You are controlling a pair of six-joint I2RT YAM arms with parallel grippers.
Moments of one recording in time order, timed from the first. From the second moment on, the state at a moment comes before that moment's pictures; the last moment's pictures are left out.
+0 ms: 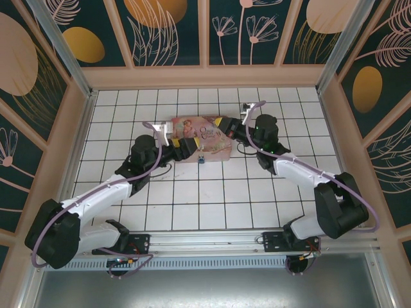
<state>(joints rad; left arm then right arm) -0.57 1.21 0.59 0.39 0.34 -0.77 0.48 1.41 0.80 0.50 -0.49 0.95</state>
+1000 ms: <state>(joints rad) -0.65 1.57 0.46 0.64 0.28 -0.58 0.46 1.63 0.88 0.44 -0.55 0.93</state>
